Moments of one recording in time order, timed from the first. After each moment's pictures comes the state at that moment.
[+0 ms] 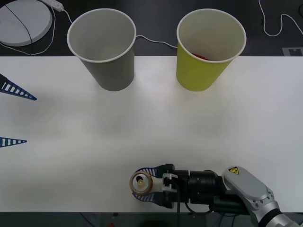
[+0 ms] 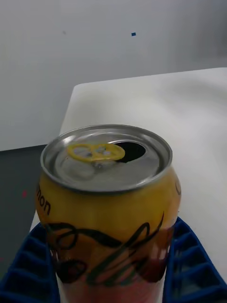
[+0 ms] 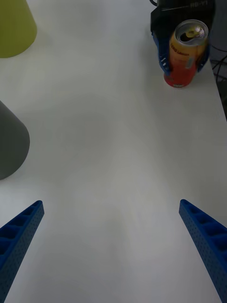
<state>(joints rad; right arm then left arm) -0.09 -0.36 0.54 -1.25 1.17 -0.95 0.65 -0.12 1.11 0.29 -1.73 -1.39 -1.57 -0.04</state>
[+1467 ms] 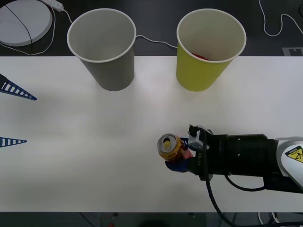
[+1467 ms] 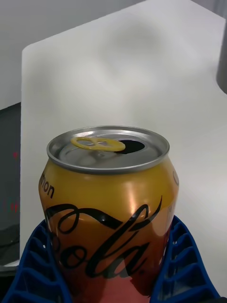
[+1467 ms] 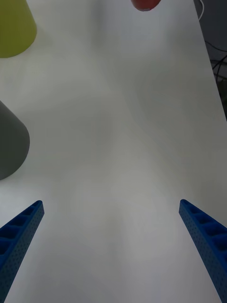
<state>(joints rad) -0.01 -0.74 0.31 -2.10 1.77 -0.94 -0.62 -0.12 1.11 0.29 -1.73 -1.39 -1.57 -0.04</state>
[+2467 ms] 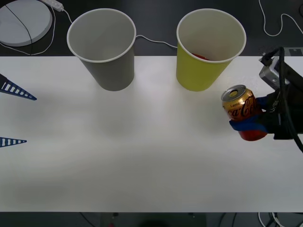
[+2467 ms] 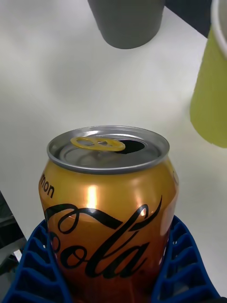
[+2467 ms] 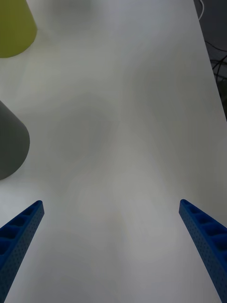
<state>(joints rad) -0.09 -1.12 -0.17 -2.32 1.68 -1.27 -1.30 -0.12 1.11 0.29 -1.73 -1.39 -1.57 -0.04</state>
